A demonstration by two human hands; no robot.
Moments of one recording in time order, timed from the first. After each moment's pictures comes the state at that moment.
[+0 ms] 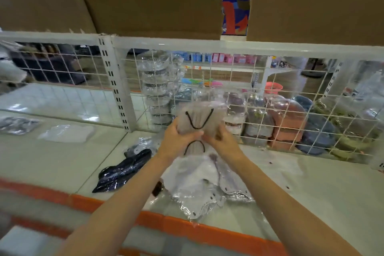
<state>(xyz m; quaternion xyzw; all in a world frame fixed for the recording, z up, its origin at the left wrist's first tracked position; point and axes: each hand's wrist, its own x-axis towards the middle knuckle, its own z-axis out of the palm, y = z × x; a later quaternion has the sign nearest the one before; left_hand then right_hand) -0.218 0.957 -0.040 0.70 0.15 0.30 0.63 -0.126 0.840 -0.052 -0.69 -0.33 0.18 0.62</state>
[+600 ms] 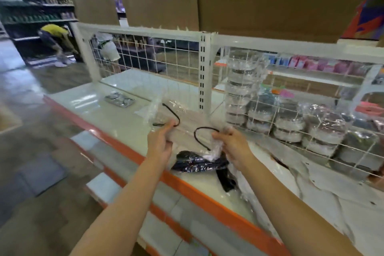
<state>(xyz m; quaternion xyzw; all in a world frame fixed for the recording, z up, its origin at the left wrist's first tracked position) -0.383 1.097 -0.054 0.30 0.28 0.50 0.76 -0.225 0.992 -0.064 -0.61 -0.25 0.38 0.64</state>
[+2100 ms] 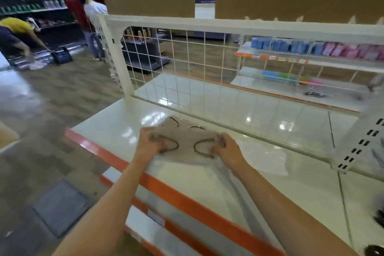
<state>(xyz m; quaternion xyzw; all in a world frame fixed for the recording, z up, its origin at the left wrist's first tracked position) -0.580 1.590 -0.097 0.64 0.43 0.36 0.53 -0.405 1.451 -0.104 -0.76 -0.34 0.26 0.48</state>
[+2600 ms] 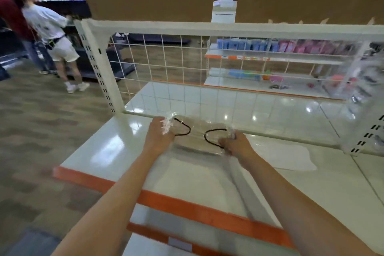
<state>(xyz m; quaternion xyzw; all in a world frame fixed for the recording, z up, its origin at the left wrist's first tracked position) -0.577 1.729 -0.086 0.80 0.35 0.26 0.42 -0.433 1.546 -0.103 -0.76 -0.16 0.25 0.57</state>
